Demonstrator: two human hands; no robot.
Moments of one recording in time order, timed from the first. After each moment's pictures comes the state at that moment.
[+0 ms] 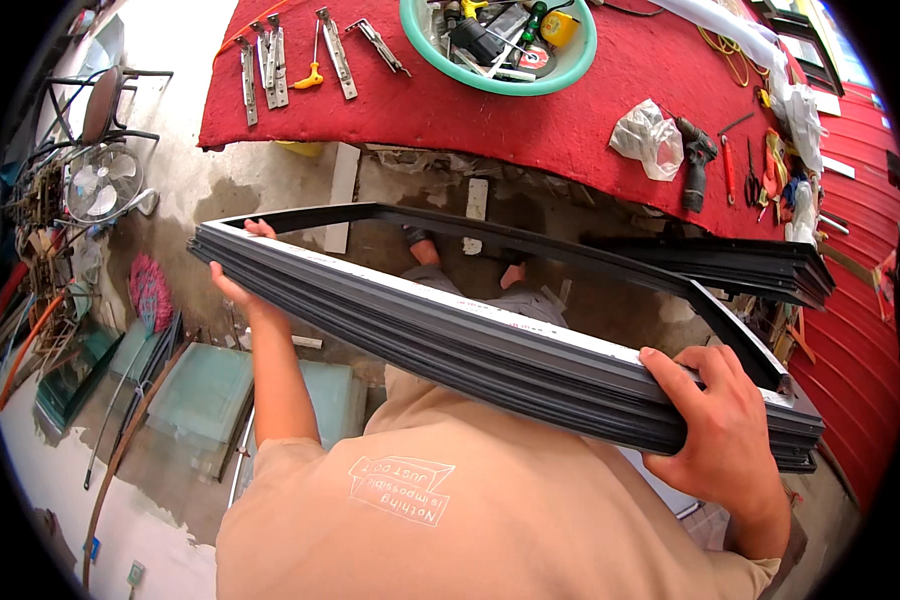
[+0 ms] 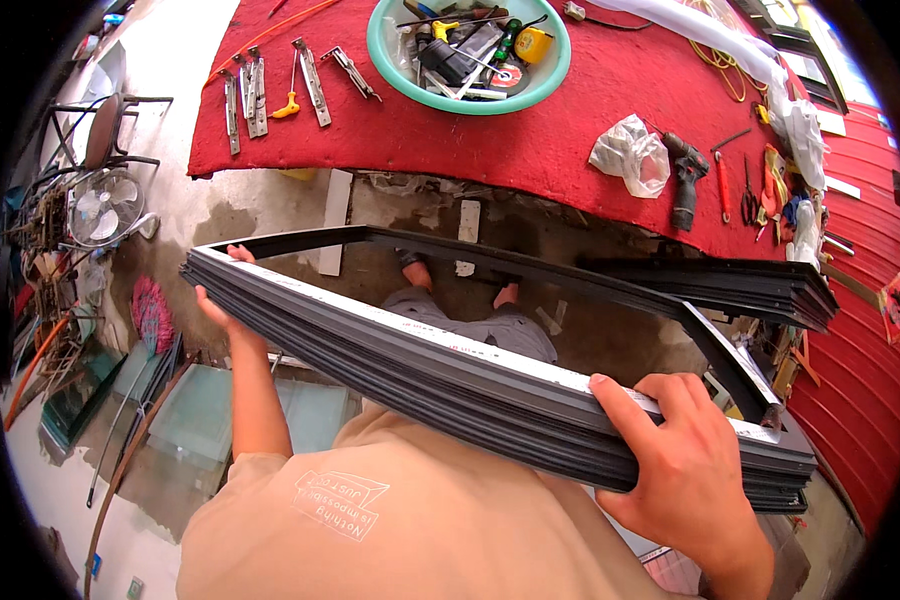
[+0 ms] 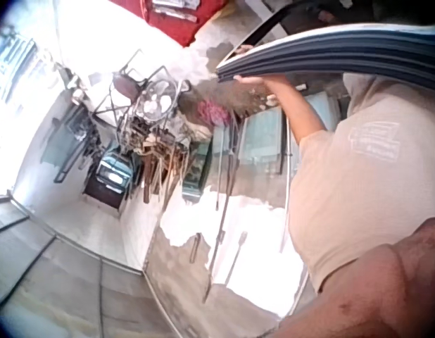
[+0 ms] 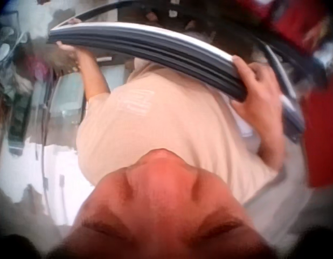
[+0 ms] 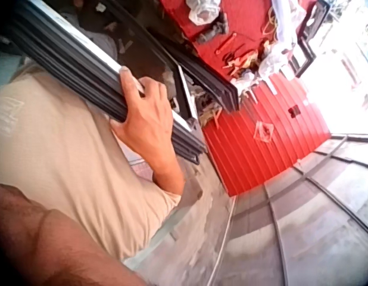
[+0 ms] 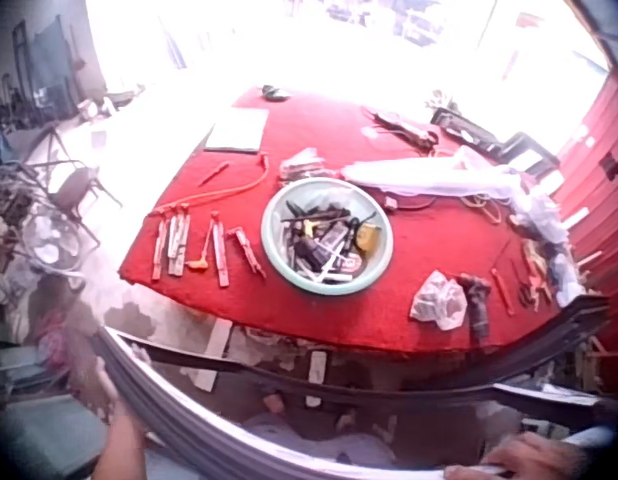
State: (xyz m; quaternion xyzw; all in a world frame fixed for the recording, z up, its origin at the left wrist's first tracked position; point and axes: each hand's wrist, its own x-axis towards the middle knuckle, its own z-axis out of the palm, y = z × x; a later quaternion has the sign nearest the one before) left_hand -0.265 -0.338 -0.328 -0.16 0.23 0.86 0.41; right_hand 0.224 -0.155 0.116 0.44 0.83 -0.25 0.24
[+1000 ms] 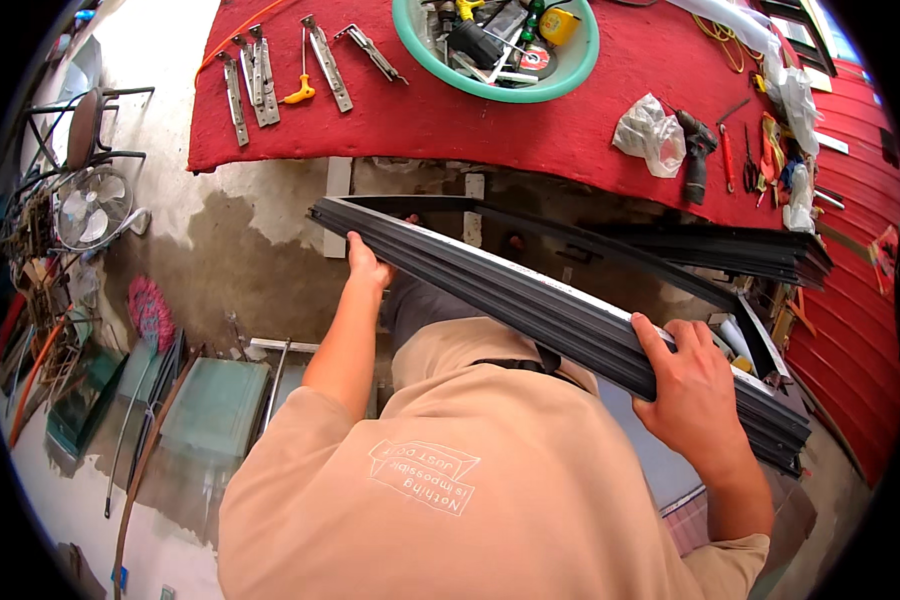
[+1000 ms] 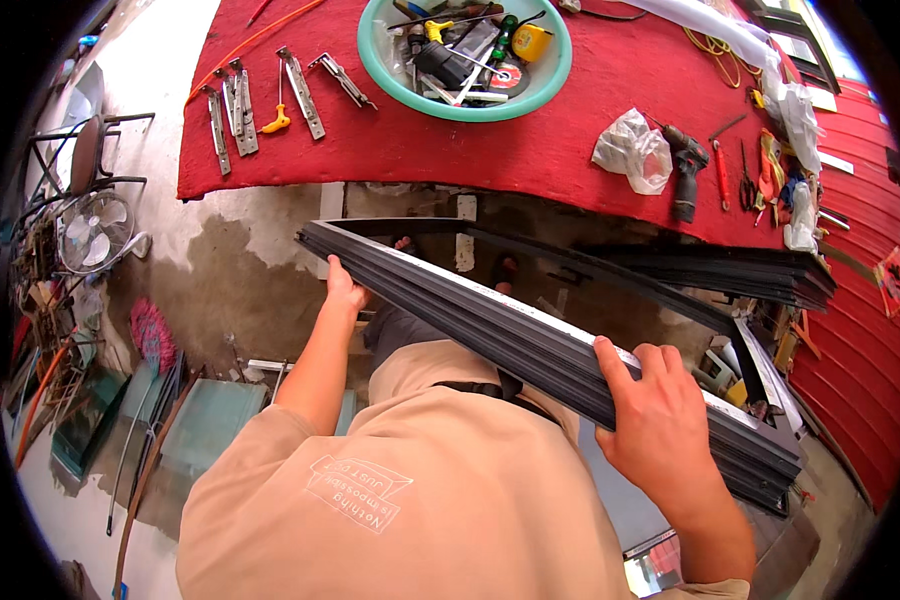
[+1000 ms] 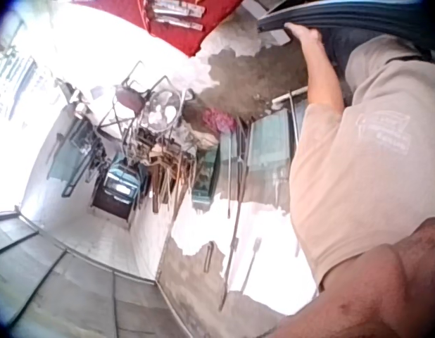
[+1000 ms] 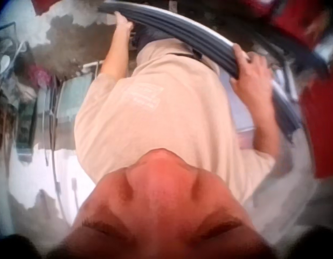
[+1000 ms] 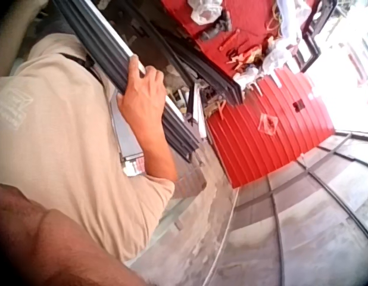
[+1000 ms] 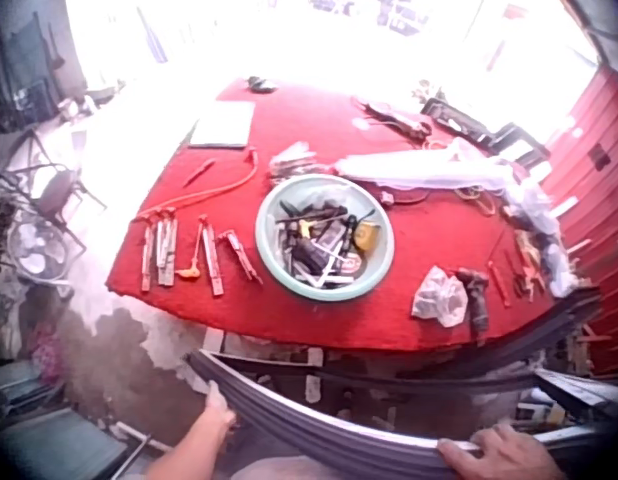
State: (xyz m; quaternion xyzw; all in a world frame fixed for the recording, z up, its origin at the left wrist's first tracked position) left_hand -0.115 -0.235 -0.405 -0.38 0.45 0.55 0.60; right_hand 0.213 -0.156 0.047 0.47 0.81 -0.17 0.31
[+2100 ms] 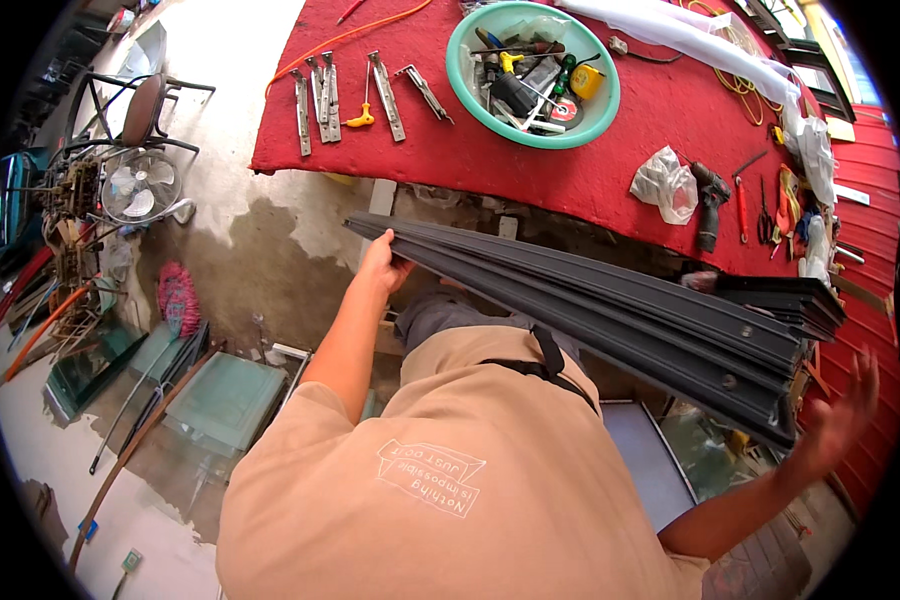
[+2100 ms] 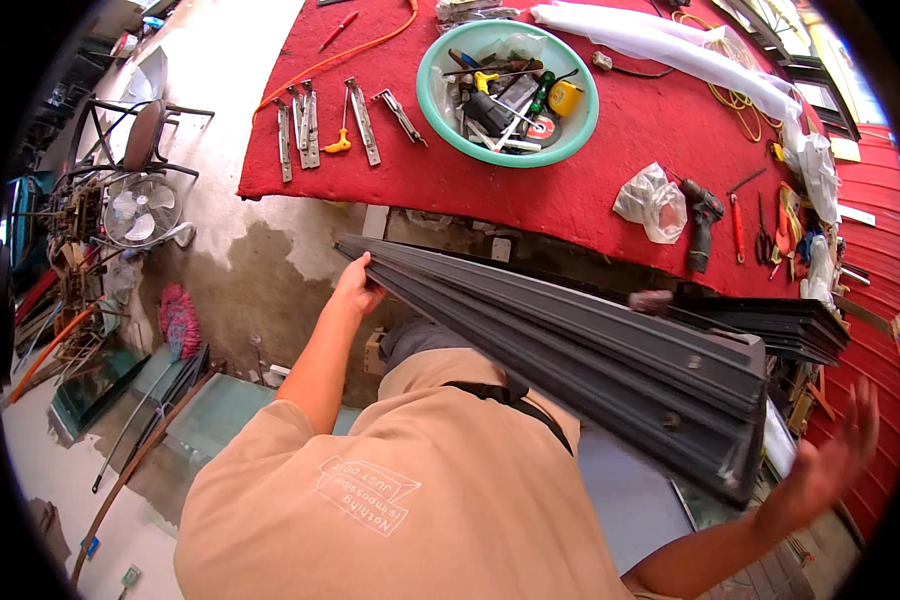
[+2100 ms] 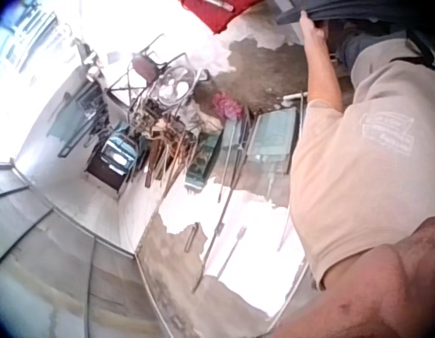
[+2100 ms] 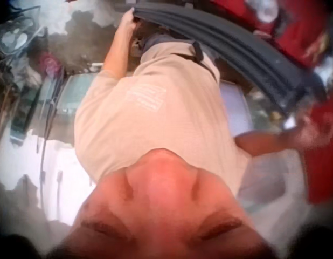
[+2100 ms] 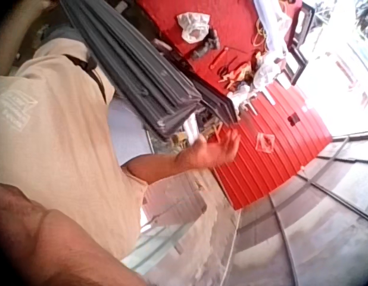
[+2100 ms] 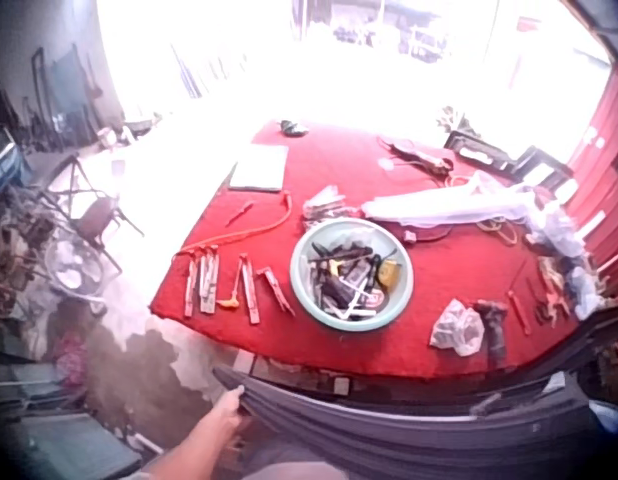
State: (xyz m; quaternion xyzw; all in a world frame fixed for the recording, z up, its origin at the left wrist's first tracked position) left_hand -0.167 -0.220 -0.402 -0.32 0.53 0.52 0.59; right_hand 0.365 -0.134 0.130 0.55 0.76 -0.03 -0.35
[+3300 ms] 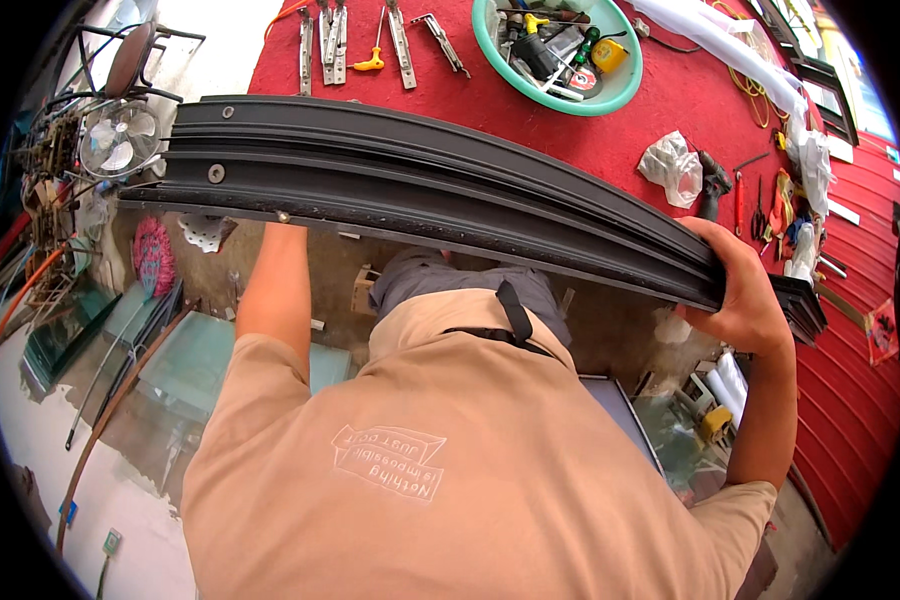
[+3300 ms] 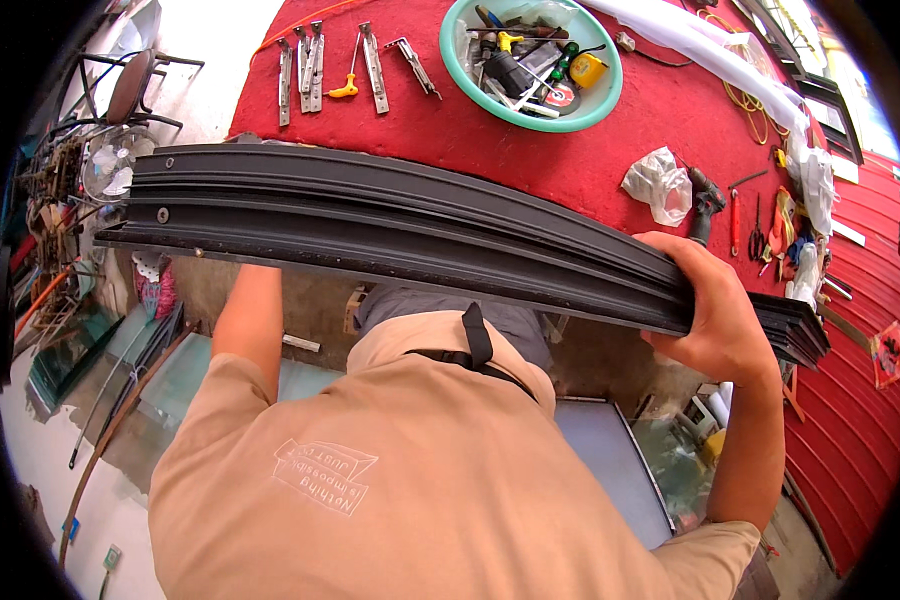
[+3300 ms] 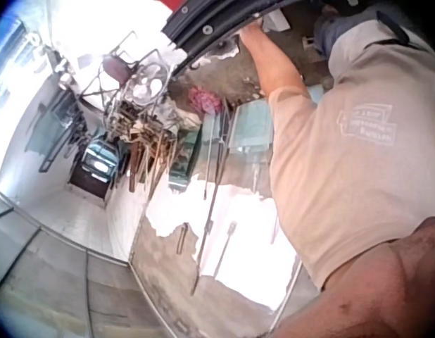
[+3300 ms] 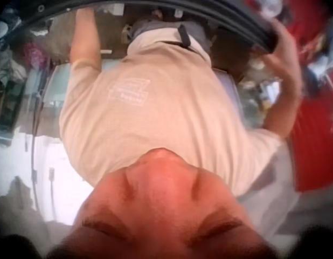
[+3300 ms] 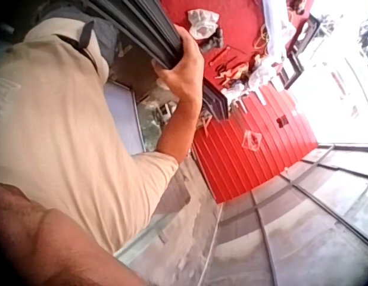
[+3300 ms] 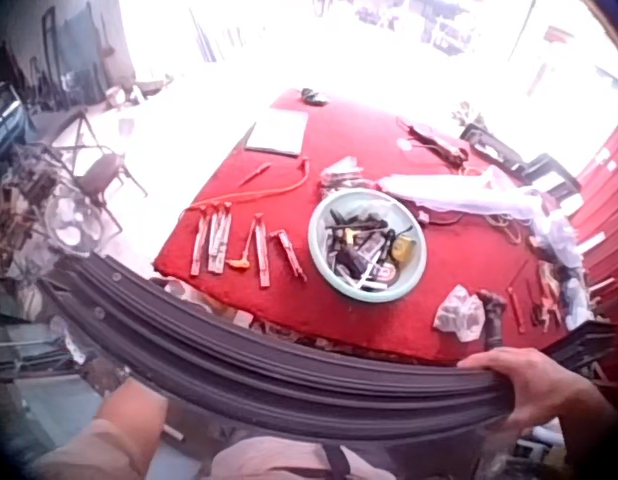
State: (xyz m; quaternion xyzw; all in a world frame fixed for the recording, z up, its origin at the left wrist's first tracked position) left_hand -0.345 -0.259 -0.421 -0.20 0.31 0.78 0.51; right_hand 0.212 -0.038 0.046 0.40 0.82 -0.40 0.10
